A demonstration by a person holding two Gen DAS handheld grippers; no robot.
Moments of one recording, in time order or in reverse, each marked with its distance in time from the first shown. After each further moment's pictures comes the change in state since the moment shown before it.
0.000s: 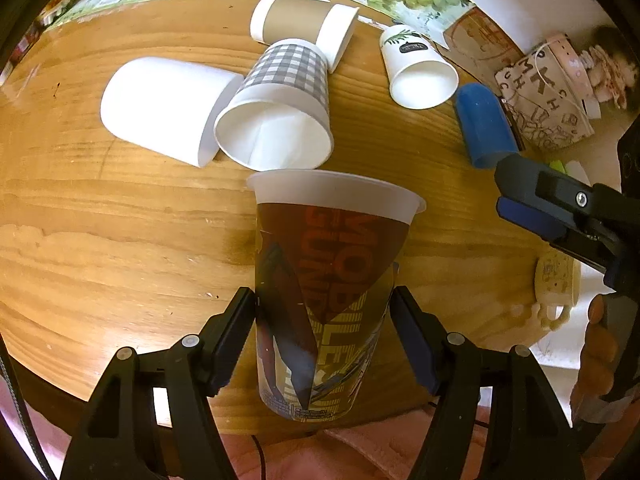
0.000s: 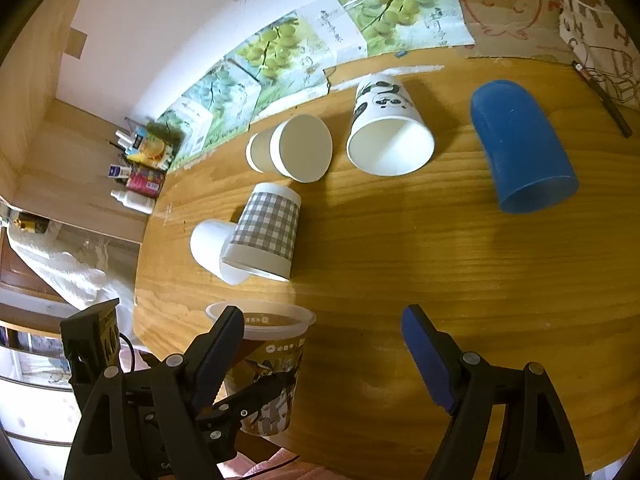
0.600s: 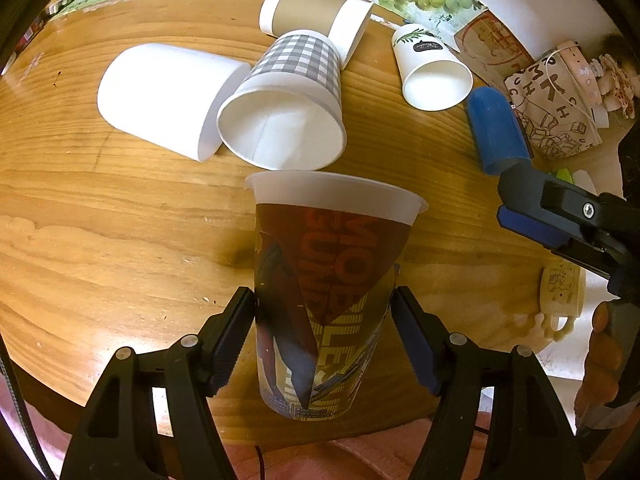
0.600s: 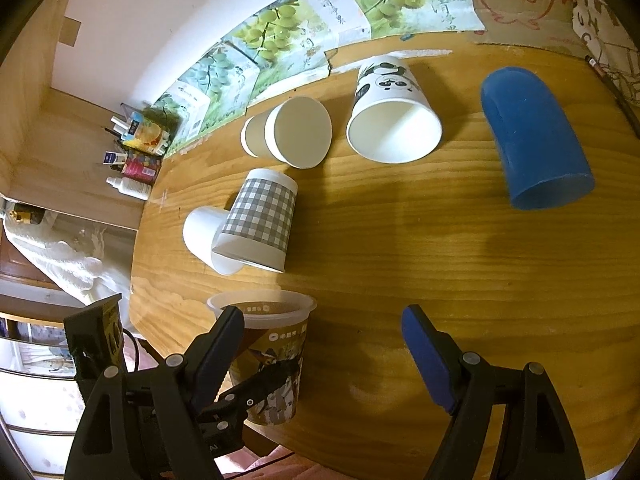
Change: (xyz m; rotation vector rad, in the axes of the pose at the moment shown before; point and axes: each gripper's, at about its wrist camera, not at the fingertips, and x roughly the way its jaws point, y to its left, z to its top) left arm 0.010 0.002 0.000 -0.028 -0.006 0.003; right arm 0.014 -0.003 0.005 -0.012 0.056 0.003
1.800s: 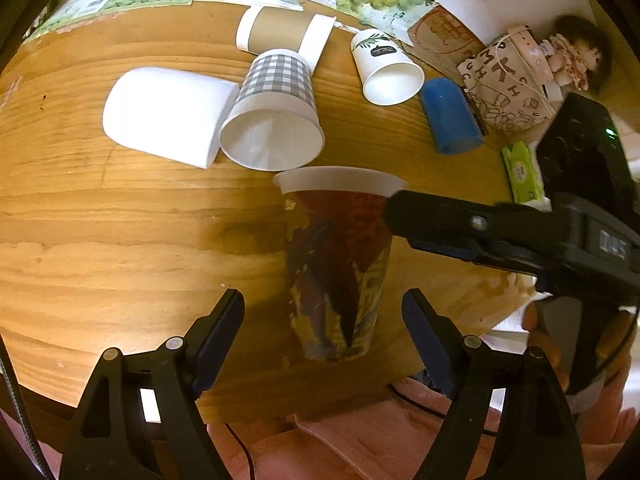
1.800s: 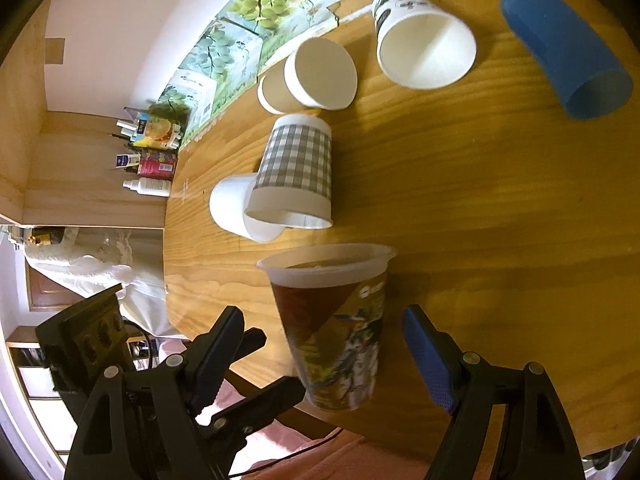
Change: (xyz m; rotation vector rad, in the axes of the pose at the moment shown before) left arm -0.042 0.020 -0.010 0.126 0.022 -0.121; right arm 0.031 0.020 -0.028 0.152 0.082 0.129
